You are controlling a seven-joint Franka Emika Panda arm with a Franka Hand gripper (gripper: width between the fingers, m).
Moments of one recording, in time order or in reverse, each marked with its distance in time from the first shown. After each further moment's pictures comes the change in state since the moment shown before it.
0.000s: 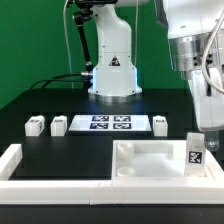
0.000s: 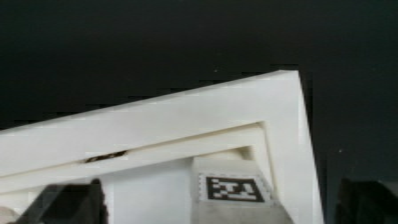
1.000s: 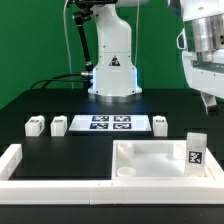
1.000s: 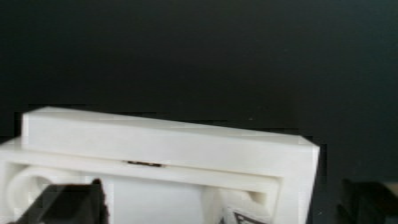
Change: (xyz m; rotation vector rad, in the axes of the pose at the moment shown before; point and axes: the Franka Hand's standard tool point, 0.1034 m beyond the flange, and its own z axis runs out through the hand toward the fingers) arm -0.027 0.028 -0.021 -0.002 -0.011 -0.466
